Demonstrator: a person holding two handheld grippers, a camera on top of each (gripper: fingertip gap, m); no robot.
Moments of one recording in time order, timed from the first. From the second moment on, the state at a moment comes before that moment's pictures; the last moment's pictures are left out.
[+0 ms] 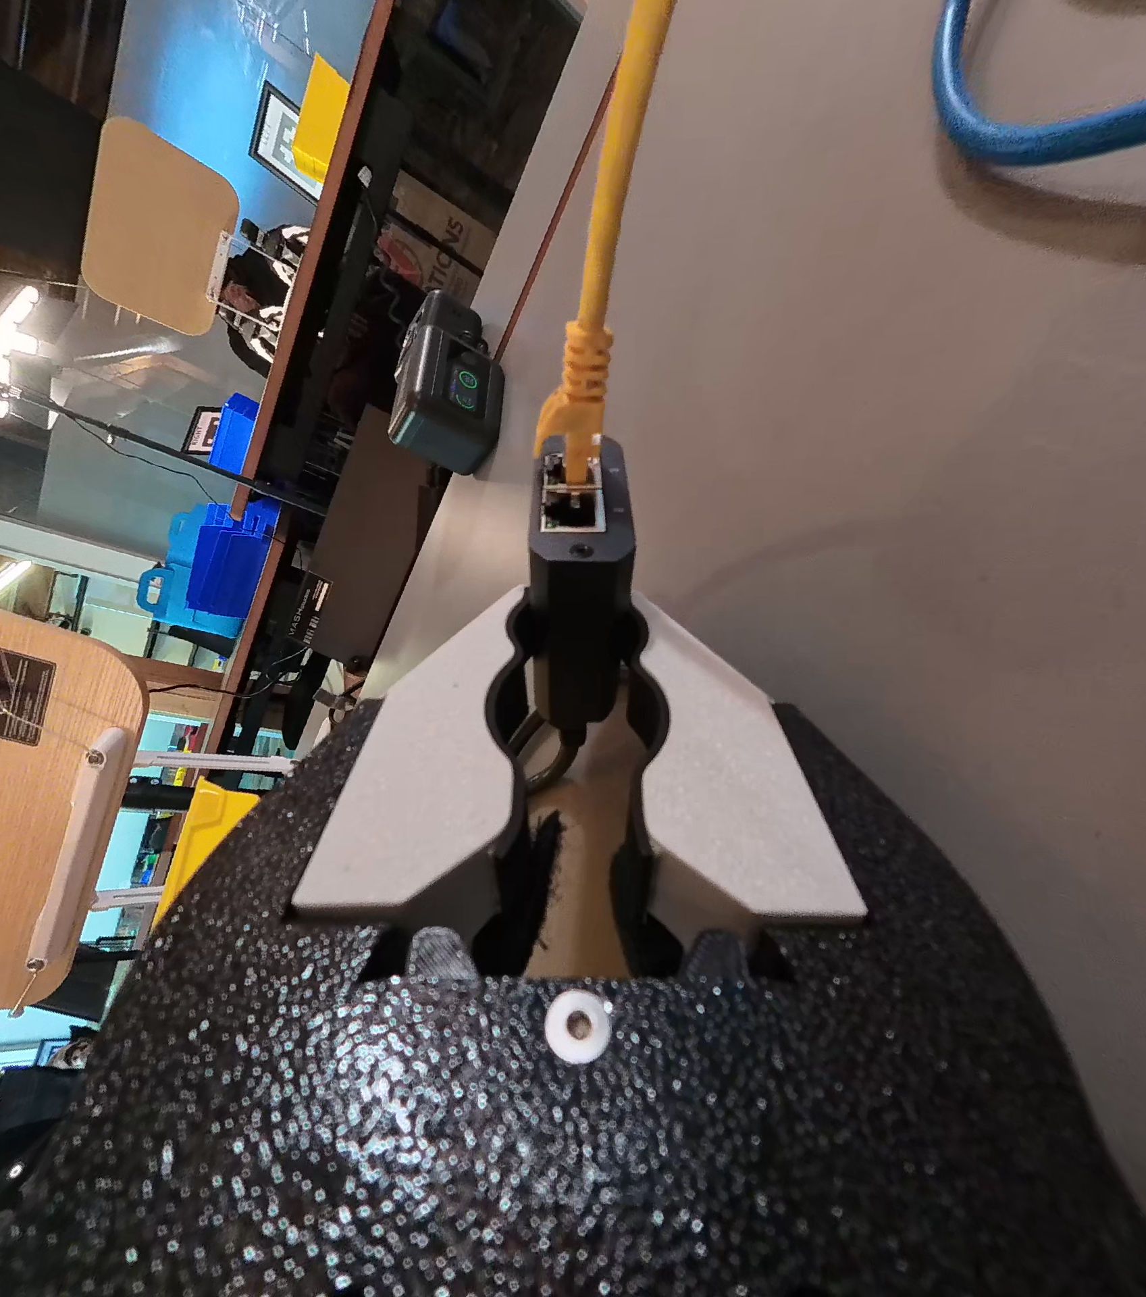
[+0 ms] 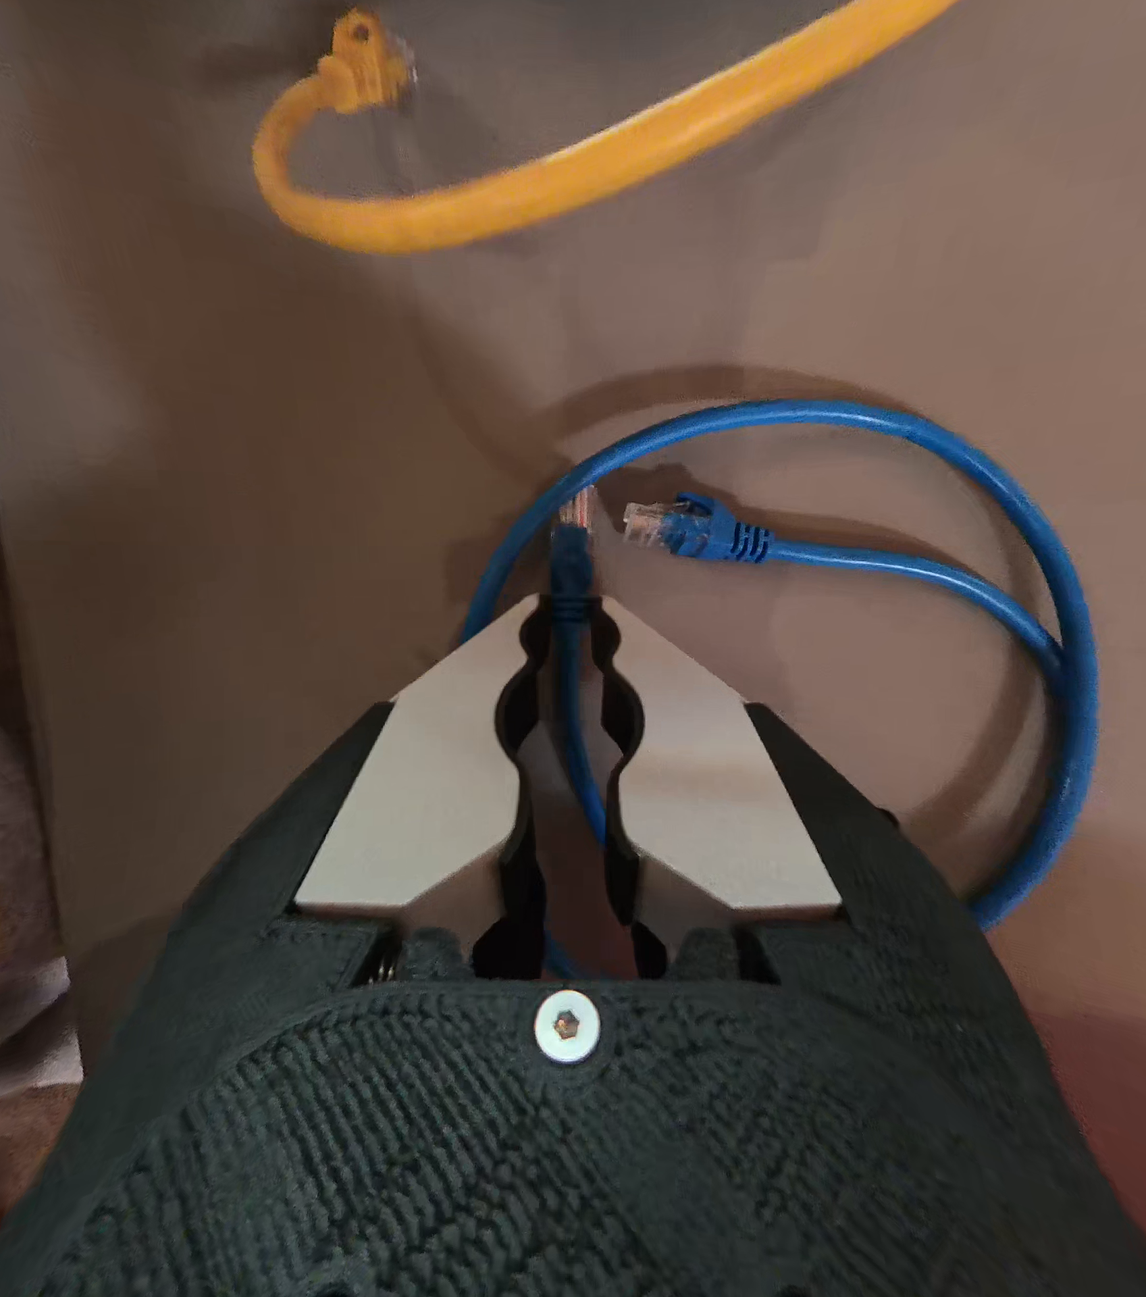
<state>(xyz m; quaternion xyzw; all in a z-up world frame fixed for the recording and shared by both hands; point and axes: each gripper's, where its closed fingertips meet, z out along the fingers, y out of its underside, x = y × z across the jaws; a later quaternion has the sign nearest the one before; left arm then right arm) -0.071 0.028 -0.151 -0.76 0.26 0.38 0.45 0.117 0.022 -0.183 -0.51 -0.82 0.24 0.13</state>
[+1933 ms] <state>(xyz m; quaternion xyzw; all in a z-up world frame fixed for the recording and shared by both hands) -0.023 0.039 -0.178 -0.65 0.47 0.48 0.36 0.035 0.017 -0.165 -0.62 -0.74 0.25 0.06</state>
